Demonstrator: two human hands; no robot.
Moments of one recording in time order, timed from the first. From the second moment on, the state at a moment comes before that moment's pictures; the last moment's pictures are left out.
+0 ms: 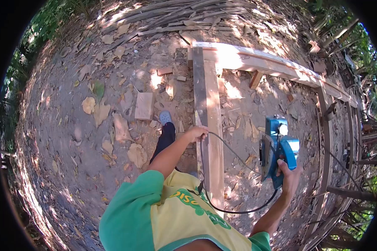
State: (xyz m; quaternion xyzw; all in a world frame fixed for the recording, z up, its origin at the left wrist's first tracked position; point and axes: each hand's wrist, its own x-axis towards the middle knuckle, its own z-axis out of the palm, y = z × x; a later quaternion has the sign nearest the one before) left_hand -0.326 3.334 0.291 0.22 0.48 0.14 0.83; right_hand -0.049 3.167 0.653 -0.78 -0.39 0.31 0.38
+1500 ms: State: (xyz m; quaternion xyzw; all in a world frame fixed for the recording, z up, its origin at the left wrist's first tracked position) left_hand -0.497 3.692 0.093 0.38 0.74 -0.26 0.49; right_hand -0.234 3.907 0.075 -0.80 -0.34 0.44 0.23
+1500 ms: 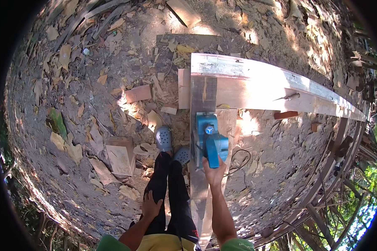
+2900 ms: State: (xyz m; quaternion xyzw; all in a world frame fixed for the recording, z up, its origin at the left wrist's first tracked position) left_hand -0.497 3.678 0.087 0.38 0.75 -0.25 0.48; right_hand -0.227 3.820 0.084 -0.80 -0.31 0.46 0.23
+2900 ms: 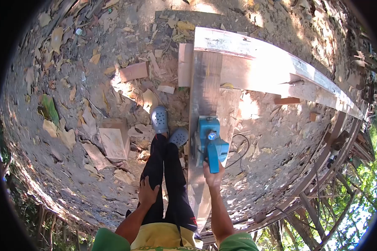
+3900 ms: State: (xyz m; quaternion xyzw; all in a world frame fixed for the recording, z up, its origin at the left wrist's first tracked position) left_hand -0.497 3.665 0.083 0.38 0.75 -0.25 0.48; right_hand -0.248 4.141 0.076 -0.75 -0.33 0.50 0.29
